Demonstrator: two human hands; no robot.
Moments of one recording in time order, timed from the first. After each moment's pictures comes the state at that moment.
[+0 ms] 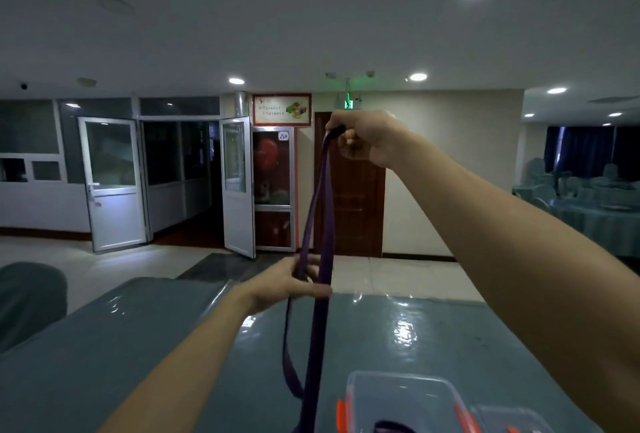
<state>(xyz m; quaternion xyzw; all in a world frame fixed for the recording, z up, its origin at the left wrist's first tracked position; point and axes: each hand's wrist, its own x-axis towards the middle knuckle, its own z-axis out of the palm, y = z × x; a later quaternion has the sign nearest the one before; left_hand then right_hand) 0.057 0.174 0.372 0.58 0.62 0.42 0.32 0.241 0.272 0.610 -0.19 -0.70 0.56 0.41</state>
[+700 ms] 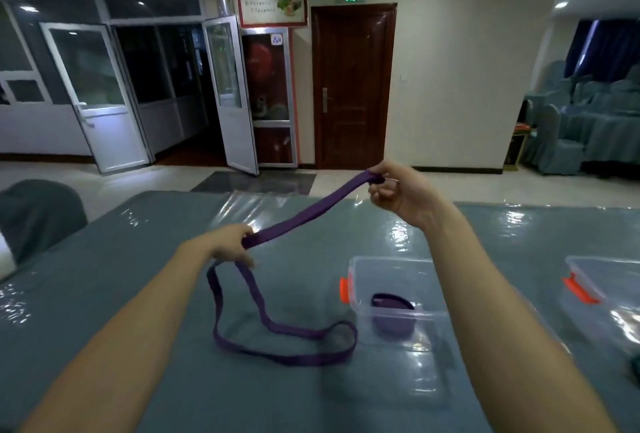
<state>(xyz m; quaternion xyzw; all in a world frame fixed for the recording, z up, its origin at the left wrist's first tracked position) -0.017 0.107 0.260 0.50 0.85 0.06 0.17 0.305 0.294 0.341 -0.25 -0.53 0.75 0.31</state>
